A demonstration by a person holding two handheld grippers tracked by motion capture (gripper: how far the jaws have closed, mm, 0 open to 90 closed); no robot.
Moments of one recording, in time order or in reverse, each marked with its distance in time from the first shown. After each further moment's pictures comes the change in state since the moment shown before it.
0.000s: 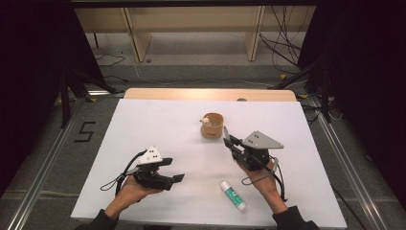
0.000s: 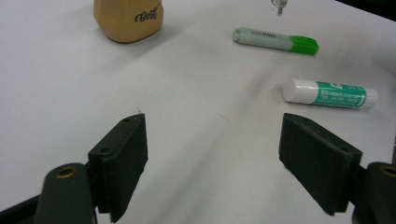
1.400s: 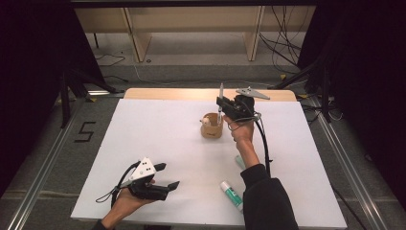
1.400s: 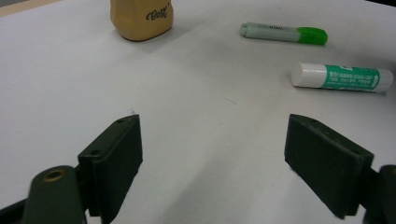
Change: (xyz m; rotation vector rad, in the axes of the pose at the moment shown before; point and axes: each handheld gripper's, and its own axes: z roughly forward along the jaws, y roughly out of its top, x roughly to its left) left arm -0.010 -0.028 -0.011 -0.063 0.064 0.051; right arm -0.069 0.054 0.103 -0.047 -0.067 0.353
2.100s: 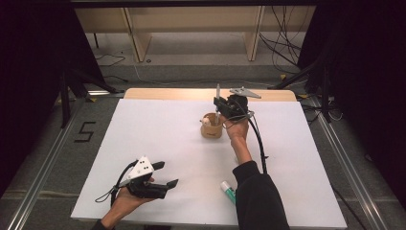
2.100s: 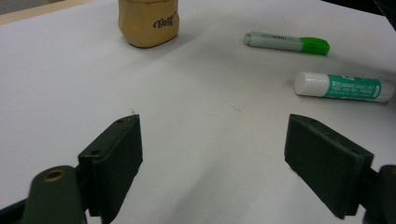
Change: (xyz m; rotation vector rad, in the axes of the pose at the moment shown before) left arm 0.004 0.001 -0.003 -0.030 0.009 -0.016; right arm -0.004 -0.009 0.028 0.034 -0.054 -0.012
